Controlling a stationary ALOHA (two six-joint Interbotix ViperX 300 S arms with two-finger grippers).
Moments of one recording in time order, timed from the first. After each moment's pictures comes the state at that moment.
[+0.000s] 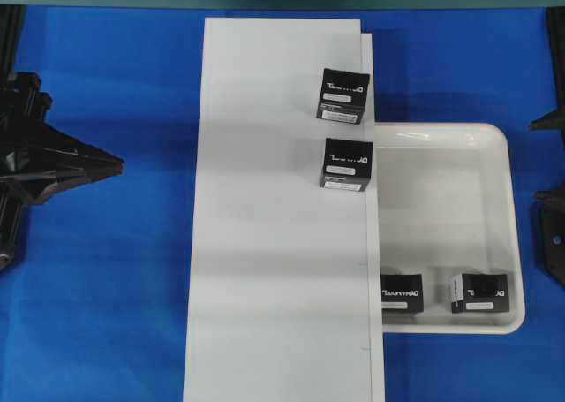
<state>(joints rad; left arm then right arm) -0.04 -0.87 0.92 0.02 -0.14 -0.11 -0.05 -1.30 1.07 0.08 0.30 -0.07</state>
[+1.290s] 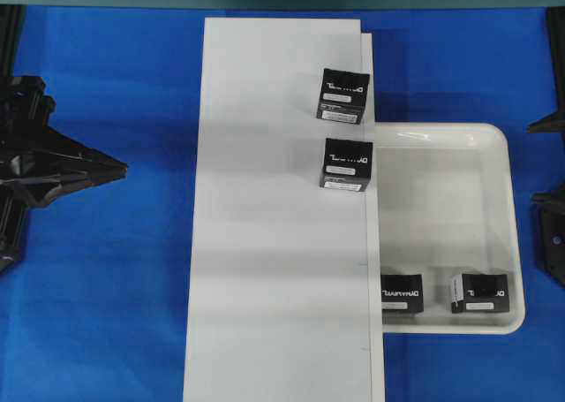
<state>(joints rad) -0.05 -0.86 0.93 0.02 -0.14 -0.10 -0.05 -1.30 1.09 0.08 0.30 -0.07</state>
